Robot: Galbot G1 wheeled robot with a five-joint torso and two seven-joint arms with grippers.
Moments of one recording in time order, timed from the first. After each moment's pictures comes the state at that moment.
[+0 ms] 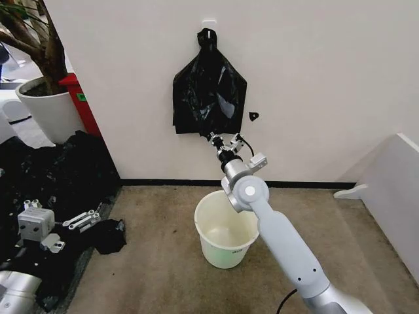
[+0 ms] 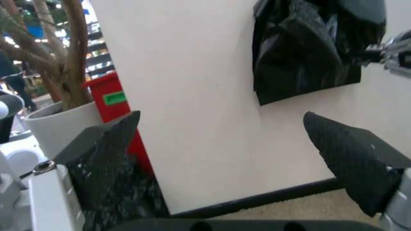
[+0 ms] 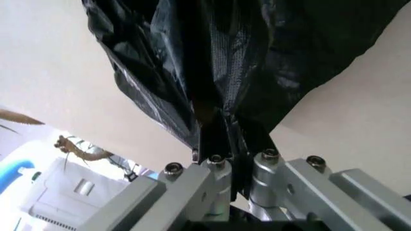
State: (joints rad) left arm 2.10 -0.96 -1.14 -2.50 -0.58 -0.09 -0.08; right arm -0.69 1.40 0.01 1.69 1.41 0.02 0.31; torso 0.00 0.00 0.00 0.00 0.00
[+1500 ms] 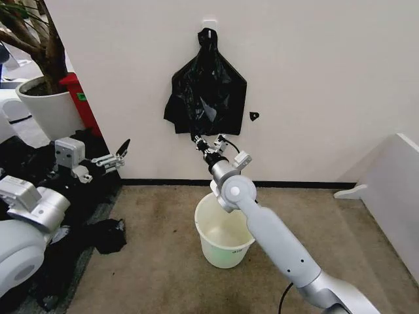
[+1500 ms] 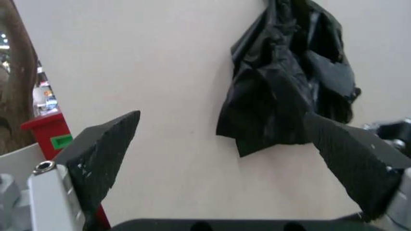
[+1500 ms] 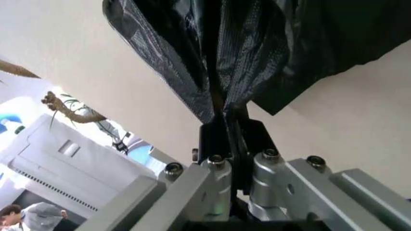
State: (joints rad) left arm 1.57 -0.44 -0.88 -2.33 -0.94 0.04 -0.30; right arm -0.61 1.40 -0.09 1.60 1.33 0.00 0.27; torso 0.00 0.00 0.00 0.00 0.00
